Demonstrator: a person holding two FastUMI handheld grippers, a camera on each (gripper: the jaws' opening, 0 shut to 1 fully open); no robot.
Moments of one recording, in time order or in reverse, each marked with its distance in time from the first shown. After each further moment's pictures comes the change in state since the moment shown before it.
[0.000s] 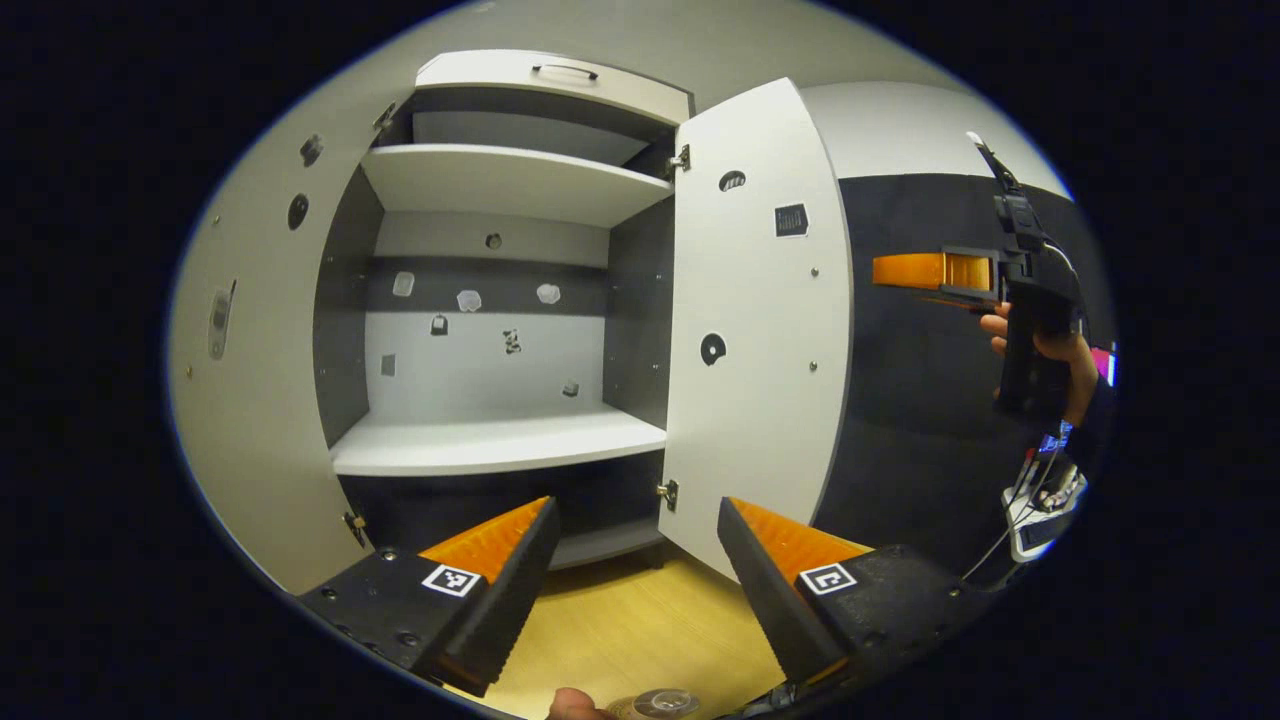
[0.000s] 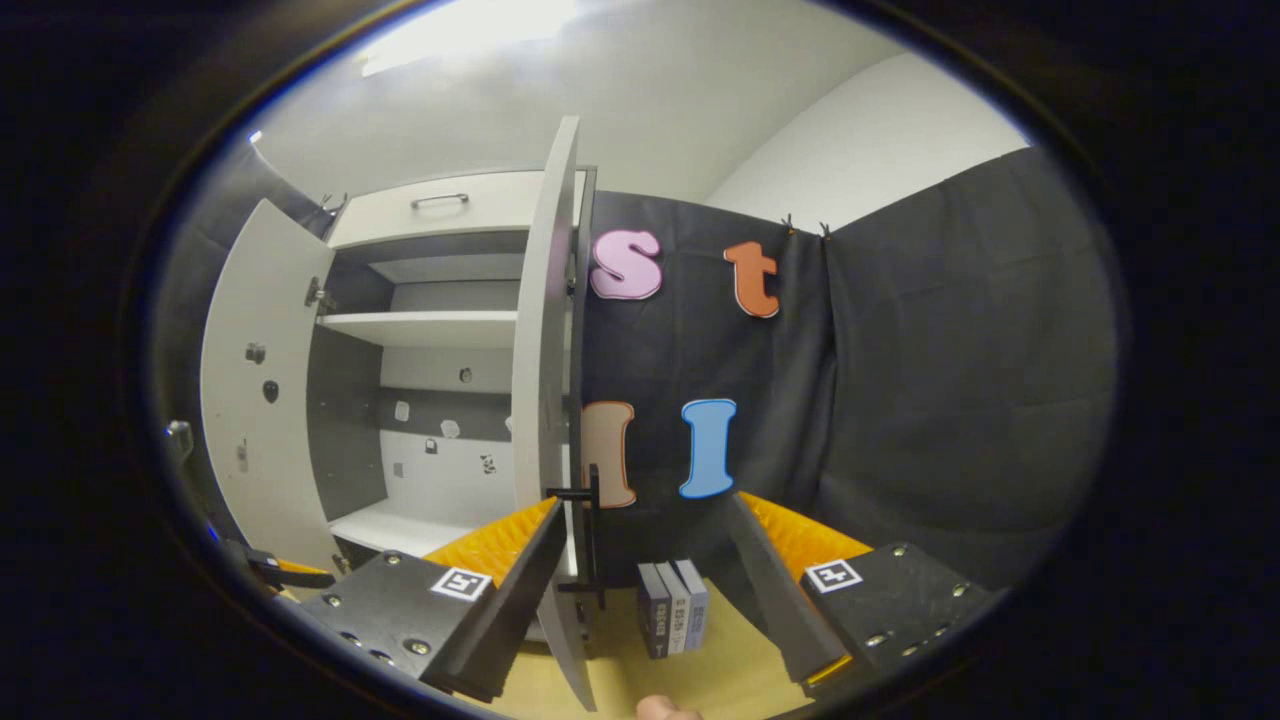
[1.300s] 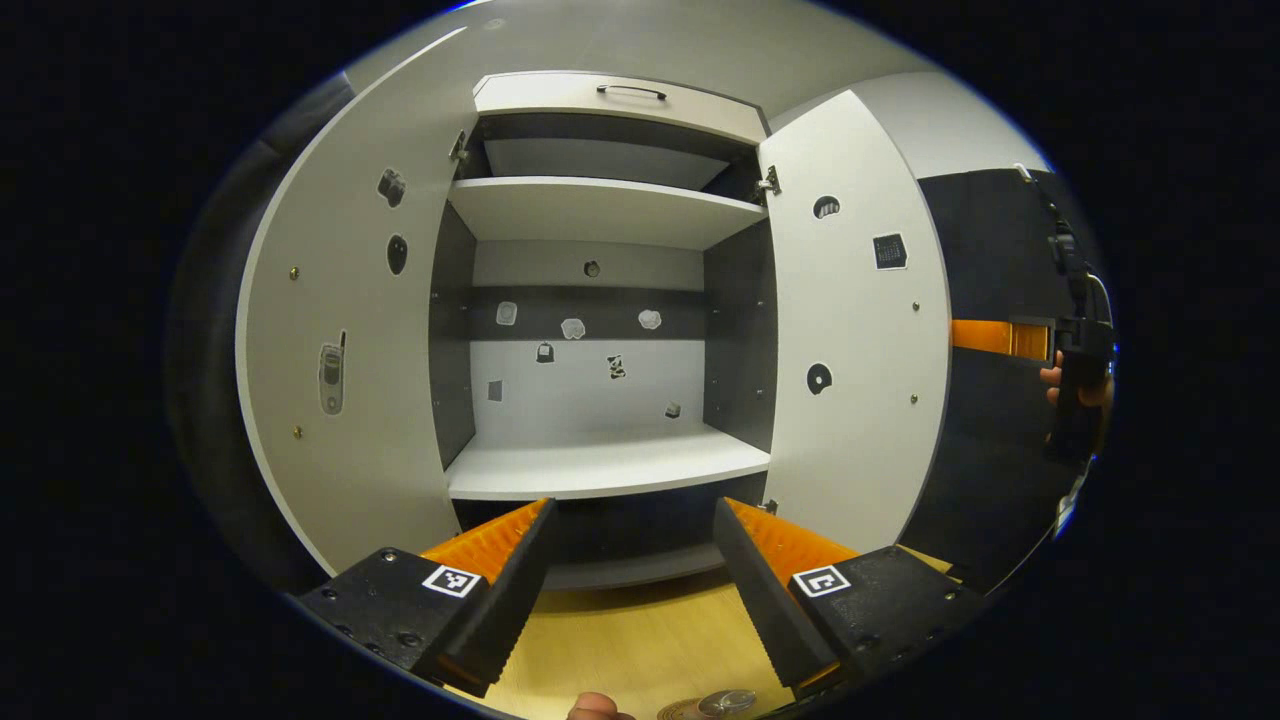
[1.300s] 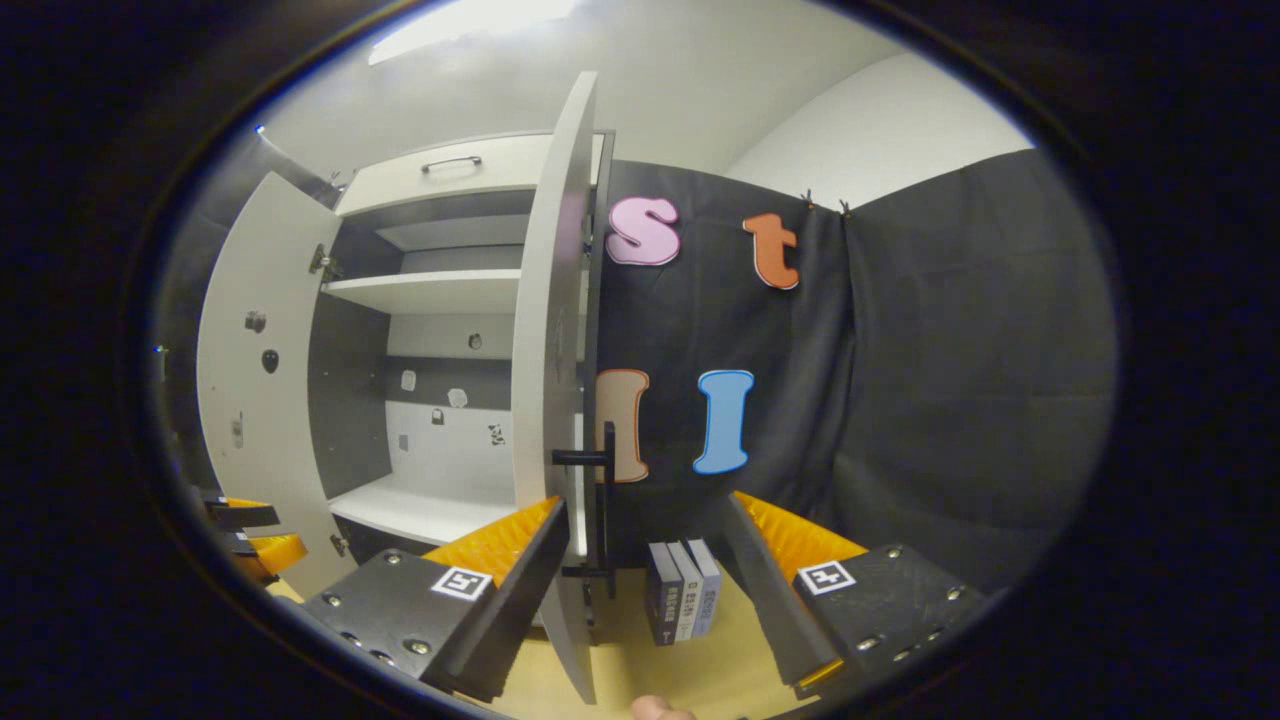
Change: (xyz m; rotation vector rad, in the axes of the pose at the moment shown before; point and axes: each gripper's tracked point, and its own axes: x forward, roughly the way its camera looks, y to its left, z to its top) left arm -0.026 0.076 0.021 -0.002 -0.021 0.274; right arm 0.017 0.016 -0.030 -0.021 0.073 0.033
